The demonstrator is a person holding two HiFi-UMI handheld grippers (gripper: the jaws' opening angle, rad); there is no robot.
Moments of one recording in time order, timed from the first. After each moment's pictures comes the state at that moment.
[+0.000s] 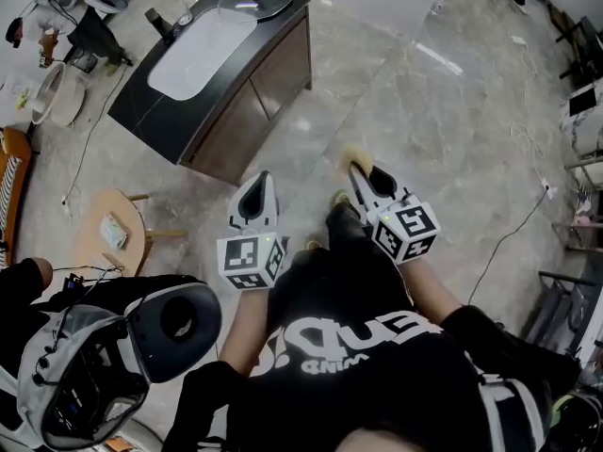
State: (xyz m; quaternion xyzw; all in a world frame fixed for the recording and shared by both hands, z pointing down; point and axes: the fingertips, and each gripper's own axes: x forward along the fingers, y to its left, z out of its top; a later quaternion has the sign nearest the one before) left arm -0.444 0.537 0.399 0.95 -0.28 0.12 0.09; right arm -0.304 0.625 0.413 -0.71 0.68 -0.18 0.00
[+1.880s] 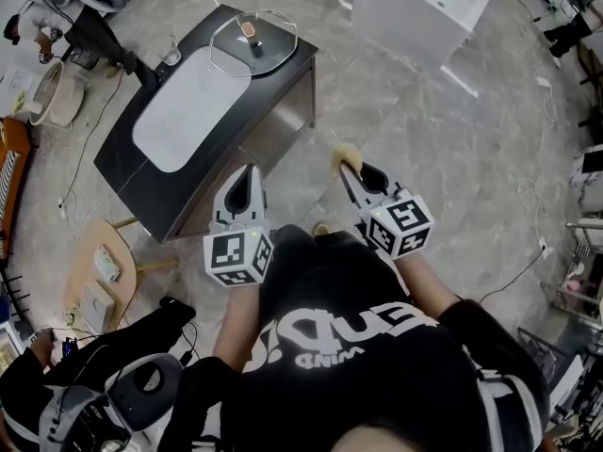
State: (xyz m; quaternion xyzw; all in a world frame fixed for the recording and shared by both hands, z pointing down) left arm -0.229 0.302 0.383 0.93 -0.35 0.10 0.09; right arm -0.083 0.383 0.418 -0.65 0.74 -0.19 -0.03
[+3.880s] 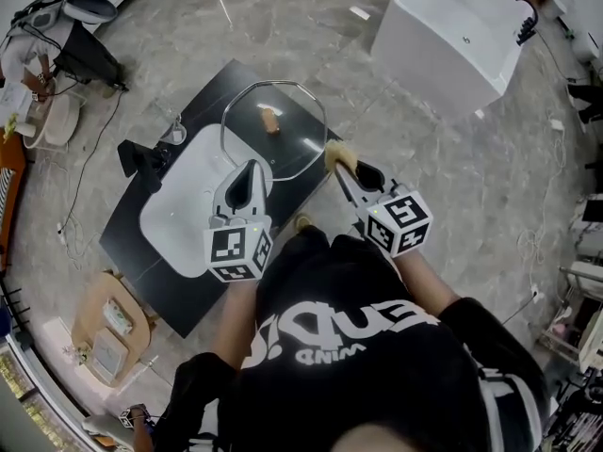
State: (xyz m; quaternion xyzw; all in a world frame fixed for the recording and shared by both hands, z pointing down) left arm -0.094 -0.041 0.388 0.93 -0.35 0.11 0.09; right arm 0.040 0.032 0.413 -0.62 0.76 -0.20 -0.04
